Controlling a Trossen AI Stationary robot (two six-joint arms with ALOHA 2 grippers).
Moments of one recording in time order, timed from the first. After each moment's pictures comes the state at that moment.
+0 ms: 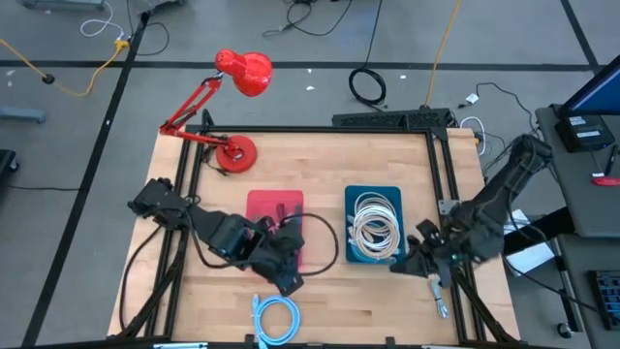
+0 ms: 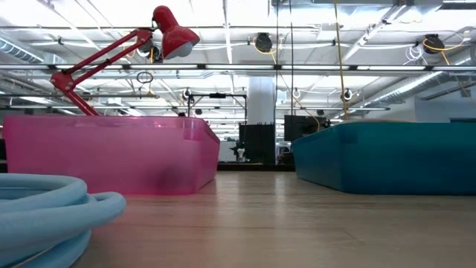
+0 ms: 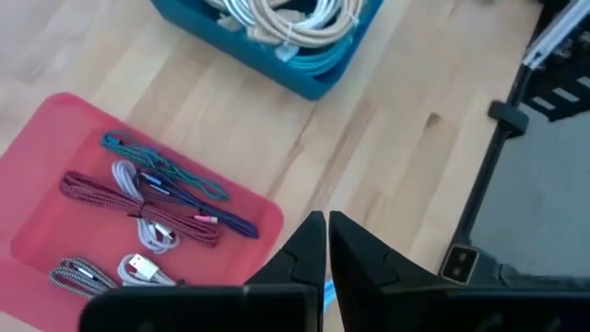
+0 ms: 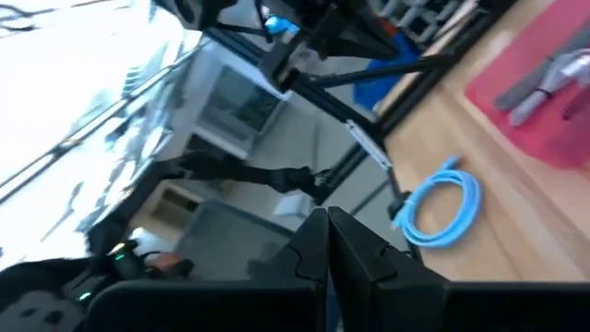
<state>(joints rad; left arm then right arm) -0.48 1.87 2.06 -1.28 -0.31 -0.93 0.87 0.91 0.68 0.17 0.58 1.08</state>
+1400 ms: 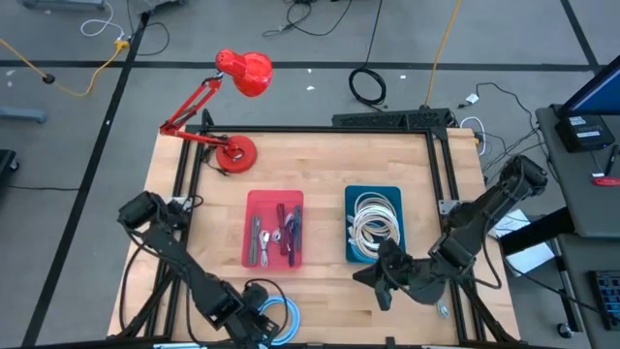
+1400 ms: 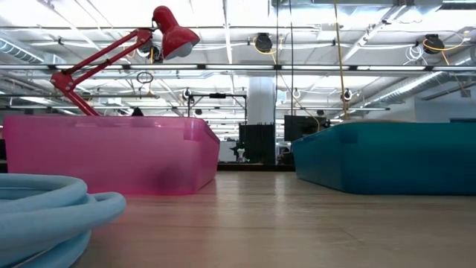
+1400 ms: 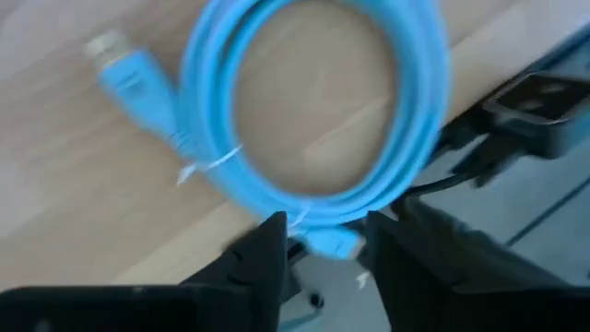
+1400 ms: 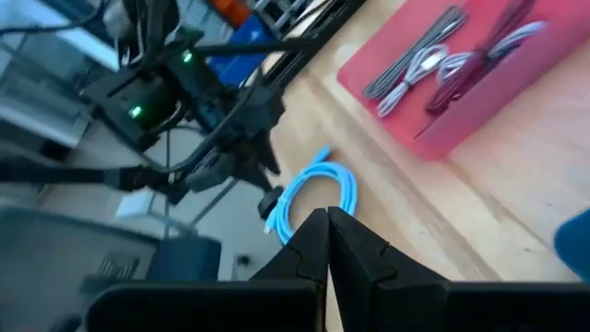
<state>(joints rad) -0.81 1.88 1.36 -0.61 -0.05 -1.85 0.75 1.38 1.10 -0.27 0.63 1.22</state>
